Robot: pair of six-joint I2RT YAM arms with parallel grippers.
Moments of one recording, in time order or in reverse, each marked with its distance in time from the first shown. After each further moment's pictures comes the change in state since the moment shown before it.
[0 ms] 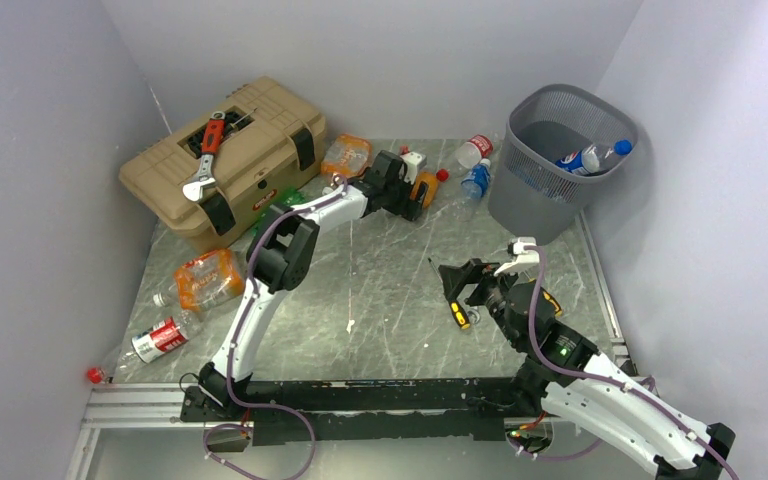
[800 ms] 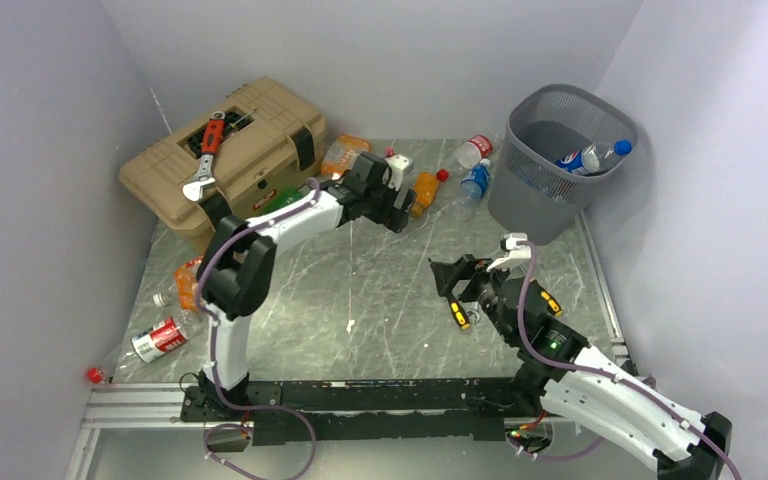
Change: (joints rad) left arm -0.026 -0.461 -0.392 -0.097 -0.076 0.024; right arm 0.000 0.082 -0.006 0.108 -0.028 0.023
